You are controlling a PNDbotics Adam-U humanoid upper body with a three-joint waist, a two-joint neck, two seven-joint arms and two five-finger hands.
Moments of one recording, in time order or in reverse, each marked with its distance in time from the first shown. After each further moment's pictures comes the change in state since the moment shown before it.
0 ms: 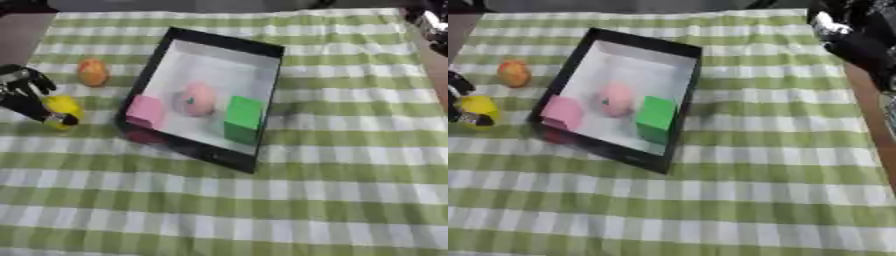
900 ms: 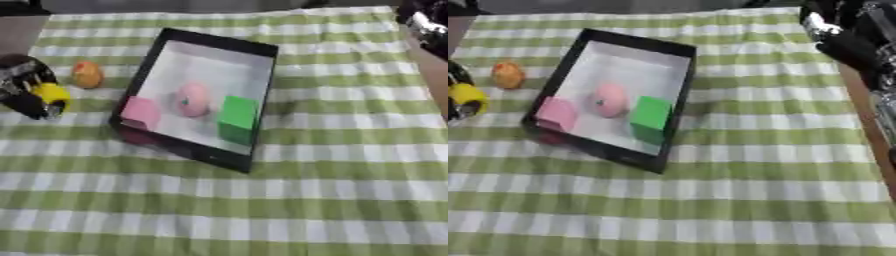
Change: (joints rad) left arm -0.049 0.056 0.030 -0.245 -0.094 -0.028 0.002; right arm -0.002 0.008 0.001 0.010 -0.005 0.002 0.001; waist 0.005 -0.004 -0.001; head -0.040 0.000
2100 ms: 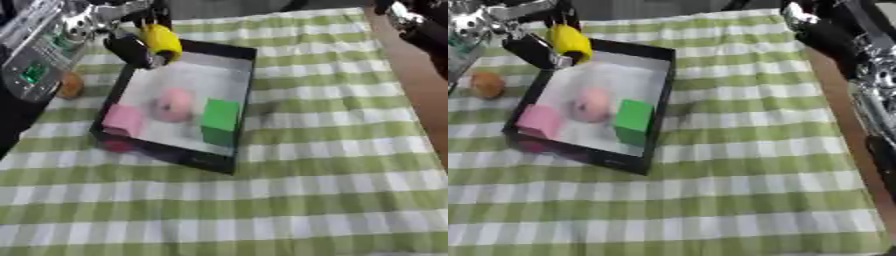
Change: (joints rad) left arm -0.269 -0.382 -0.133 0.088 -0.117 -0.173 -0.075; right arm -0.026 0.018 0.004 0.005 -0.014 -0.002 -0.002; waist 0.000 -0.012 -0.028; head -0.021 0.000
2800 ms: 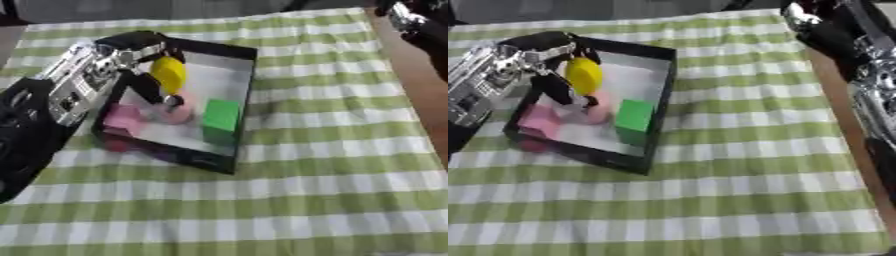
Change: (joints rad) left arm 0.063 -0.057 0.013 0.112 -0.053 -0.071 0.048; right arm -0.009 0.013 0.006 0.000 -0.007 0.005 0.002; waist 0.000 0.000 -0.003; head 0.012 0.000
